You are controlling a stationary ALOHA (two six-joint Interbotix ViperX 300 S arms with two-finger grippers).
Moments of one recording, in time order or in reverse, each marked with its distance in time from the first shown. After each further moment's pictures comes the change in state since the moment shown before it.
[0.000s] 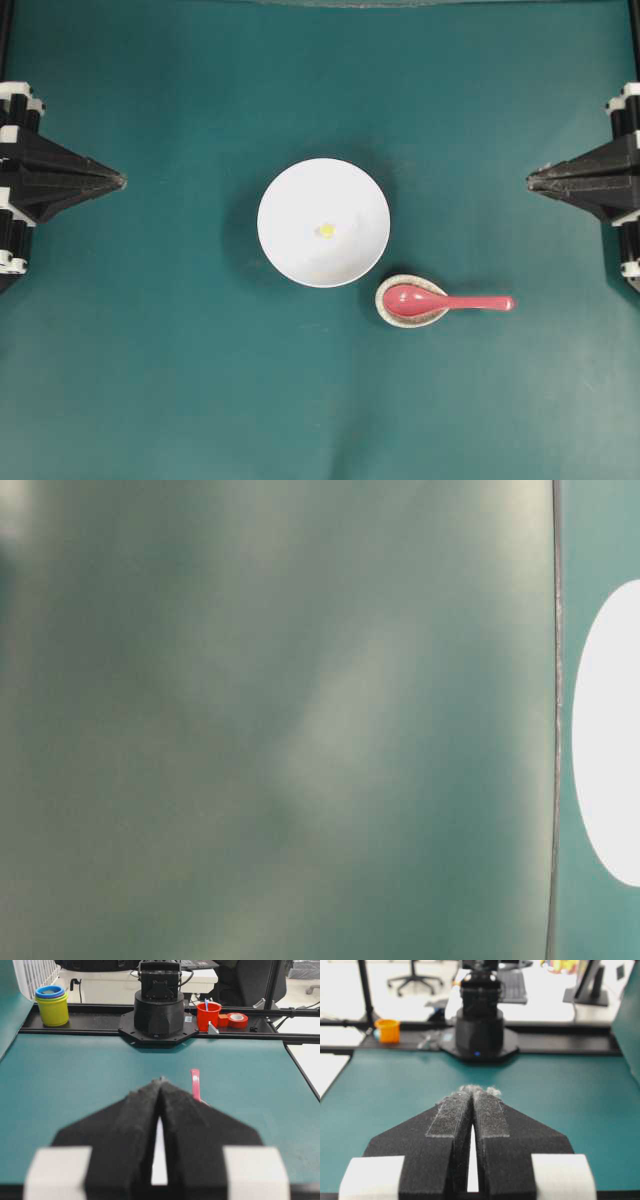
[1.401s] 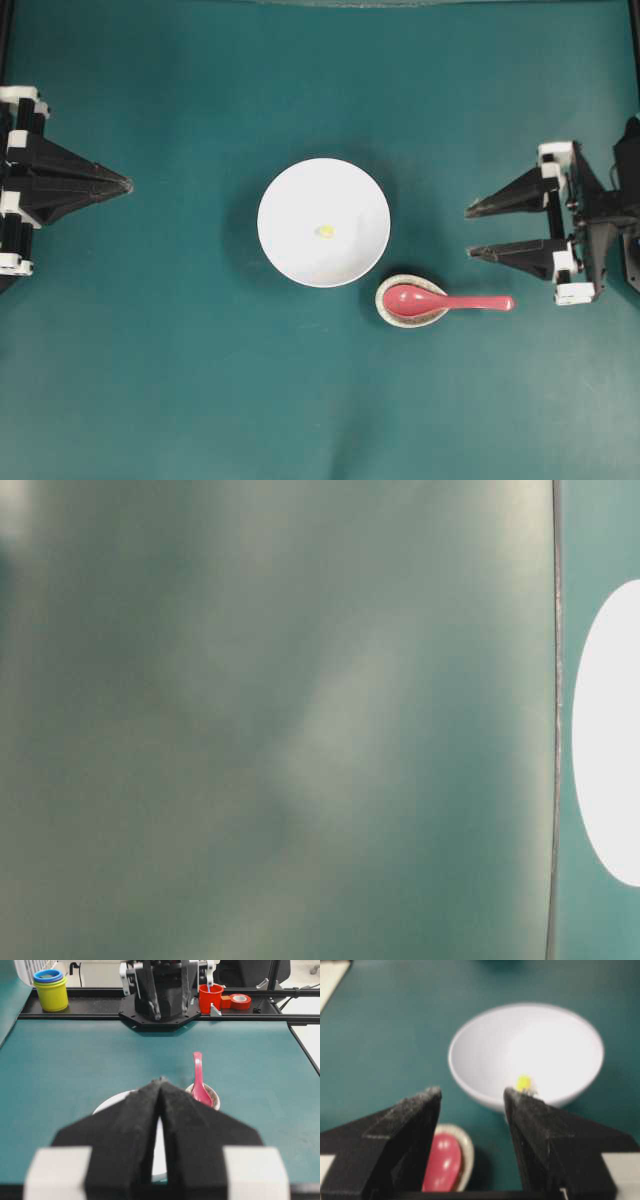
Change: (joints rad) left arm 0.002 0.017 0.002 0.014 0.034 0.006; right arm 0.051 0.440 0.135 0.028 -0.336 0.135
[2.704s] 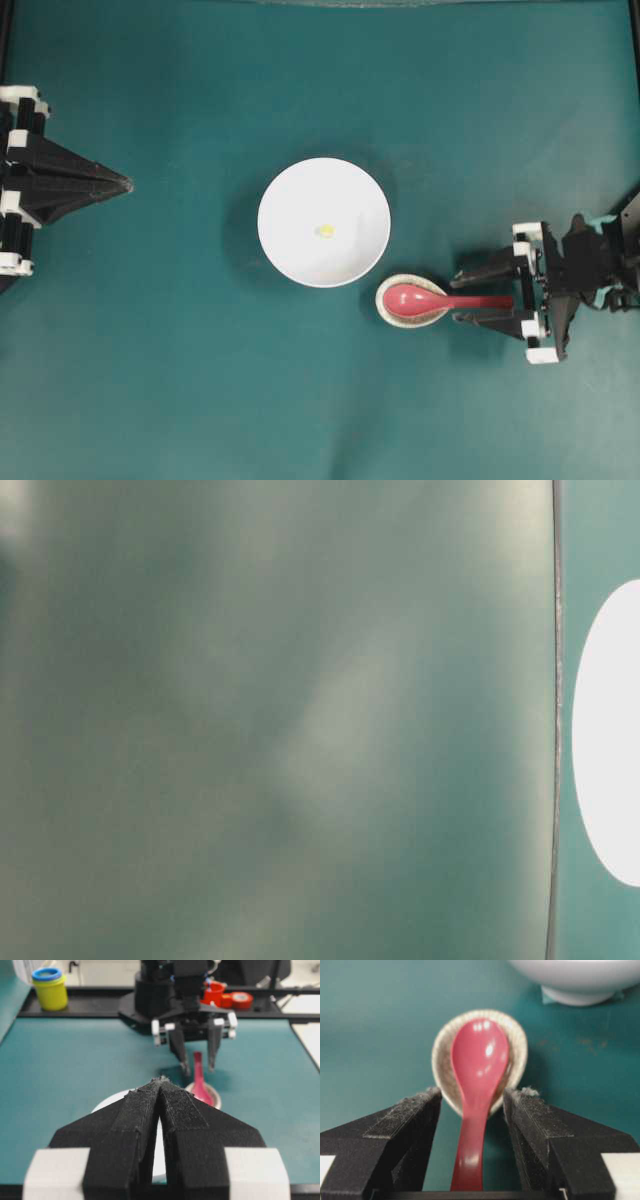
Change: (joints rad) left arm 0.000 0.000 0.000 -0.002 0.000 0.000; right arm 0.430 0.738 0.025 0.425 -0.658 0.006
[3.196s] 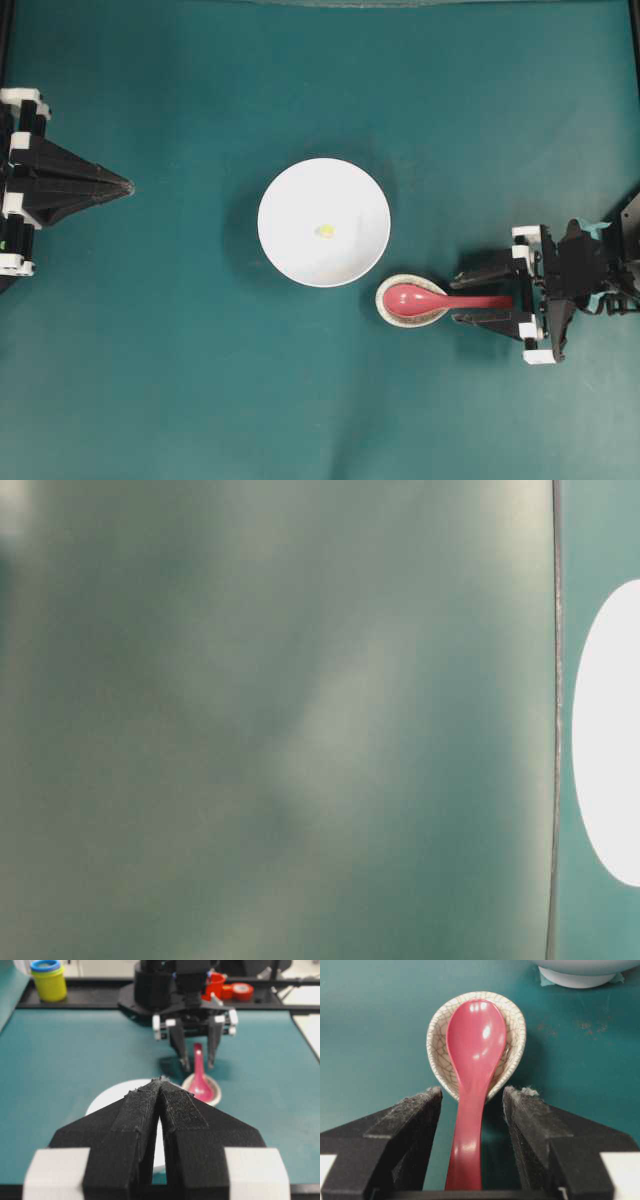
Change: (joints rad) left arm 0.000 0.000 0.000 0.002 0.029 -0.003; right arm 0.025 0.034 -0.003 0.035 0.002 -0.002
